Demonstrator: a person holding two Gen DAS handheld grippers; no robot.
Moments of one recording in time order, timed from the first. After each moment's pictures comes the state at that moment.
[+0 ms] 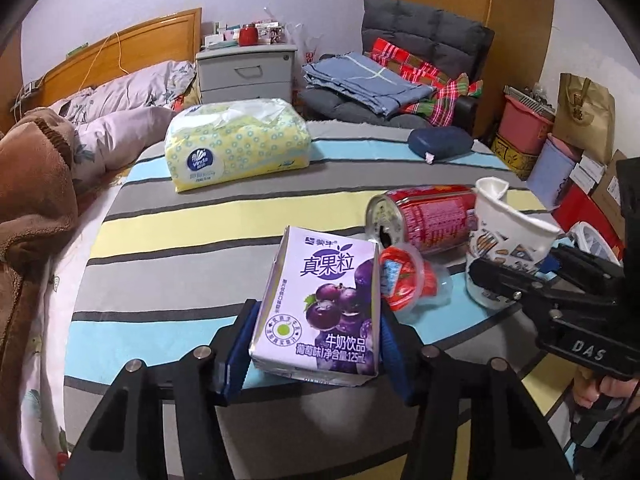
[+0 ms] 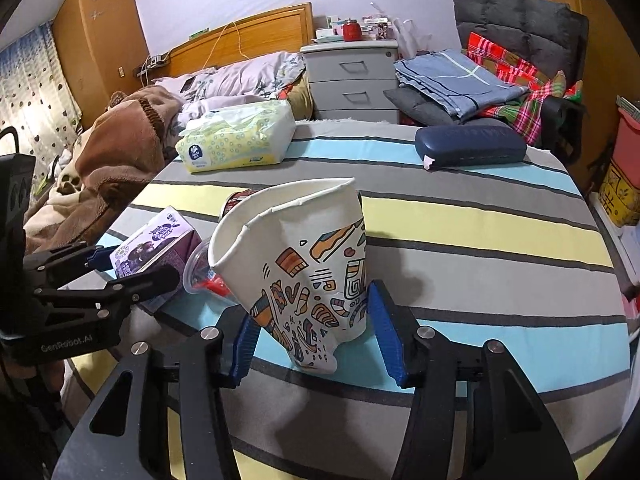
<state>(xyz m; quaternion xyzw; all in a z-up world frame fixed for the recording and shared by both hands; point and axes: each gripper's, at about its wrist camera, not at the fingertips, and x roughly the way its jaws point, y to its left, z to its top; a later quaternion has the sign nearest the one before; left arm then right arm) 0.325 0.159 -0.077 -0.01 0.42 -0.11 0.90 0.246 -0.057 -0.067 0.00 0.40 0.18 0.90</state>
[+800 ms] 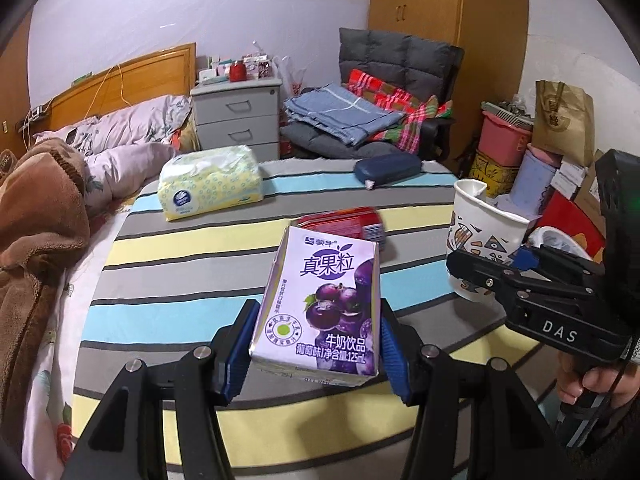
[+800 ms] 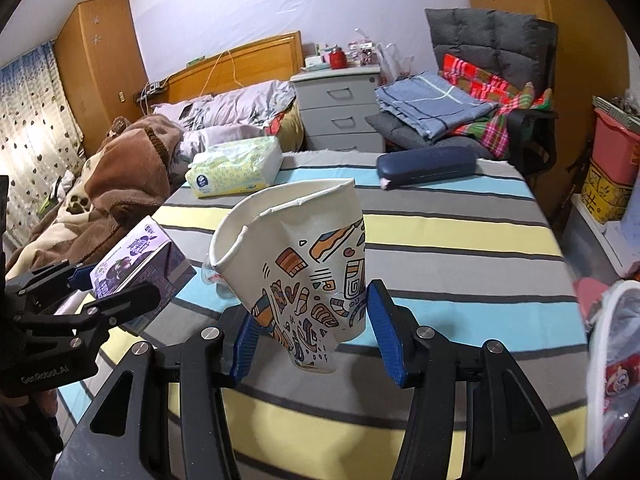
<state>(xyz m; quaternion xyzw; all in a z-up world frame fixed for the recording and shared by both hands) 0.249 0.105 -0.021 0.00 0.37 -0.11 0.92 0.205 -0.103 -0.034 0.02 0.36 0.17 0.92</state>
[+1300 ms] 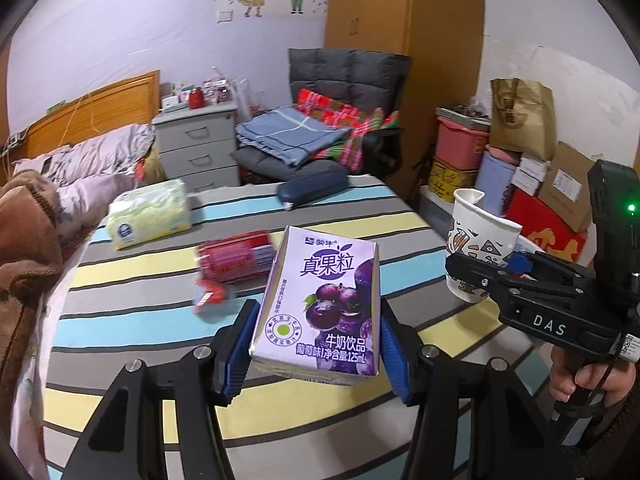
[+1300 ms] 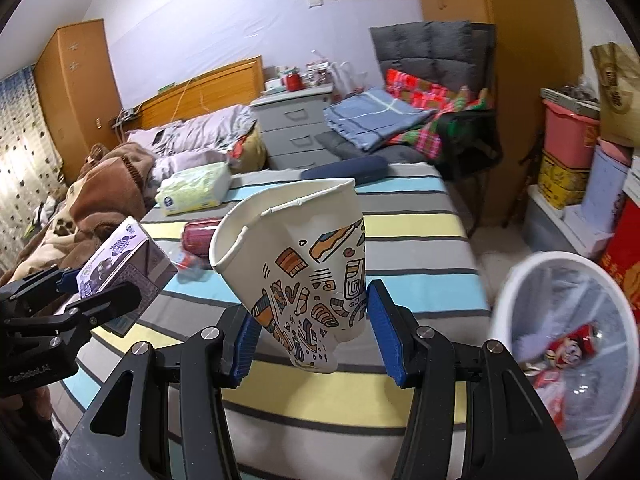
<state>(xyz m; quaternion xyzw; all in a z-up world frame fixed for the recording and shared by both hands) 0.207 0.018 0.007 0.02 0.34 -0.17 0.93 0.168 -0.178 -0.016 0.04 0.34 0.11 0.93</state>
